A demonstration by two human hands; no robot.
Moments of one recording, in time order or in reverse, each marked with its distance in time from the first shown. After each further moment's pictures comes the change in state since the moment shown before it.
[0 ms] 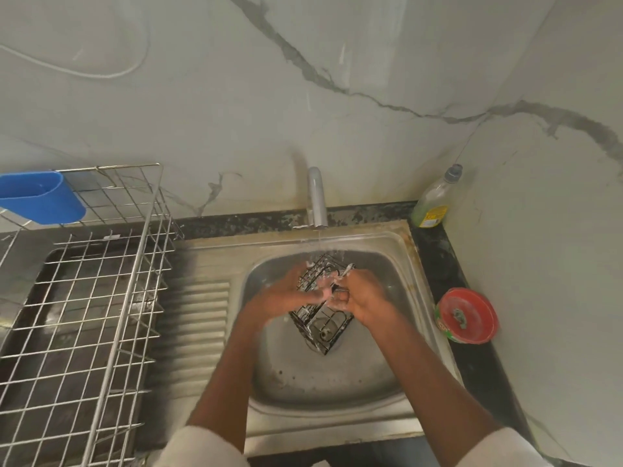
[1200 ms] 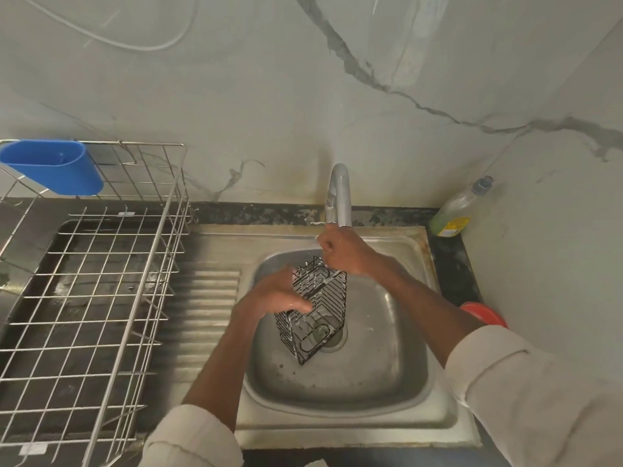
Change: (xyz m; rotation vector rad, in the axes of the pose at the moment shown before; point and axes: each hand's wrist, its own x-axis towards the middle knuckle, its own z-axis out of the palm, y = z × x) left_hand 0.030 -0.054 -0.026 0.264 0.078 -0.119; right_hand 0.073 -0.053 0.032 -1.270 -0.248 -0.835
